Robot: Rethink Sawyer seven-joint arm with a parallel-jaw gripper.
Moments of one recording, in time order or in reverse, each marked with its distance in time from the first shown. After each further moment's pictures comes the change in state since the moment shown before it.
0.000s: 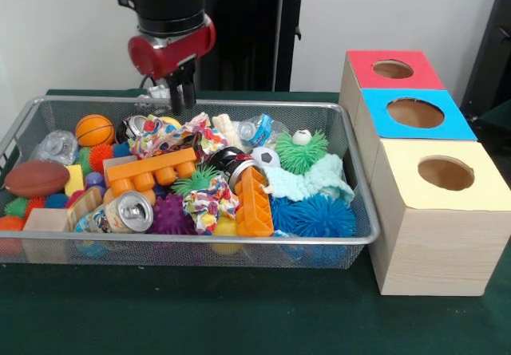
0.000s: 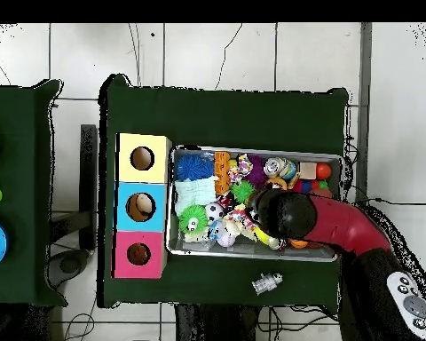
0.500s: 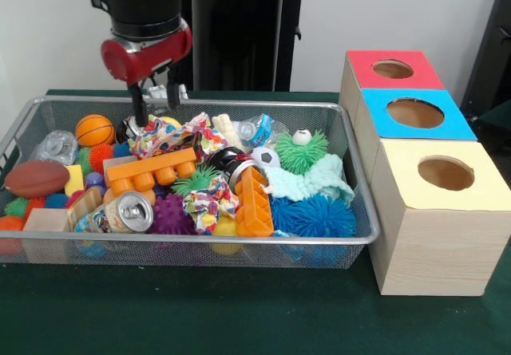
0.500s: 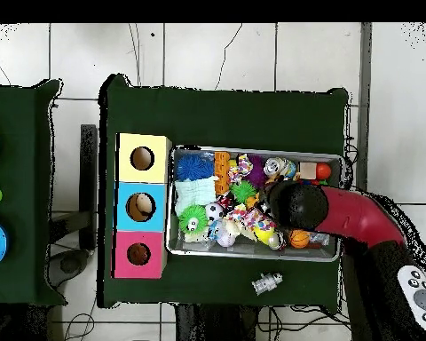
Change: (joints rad) arm -0.011 0.022 0.003 -0.091 -0.059 0.063 0.000
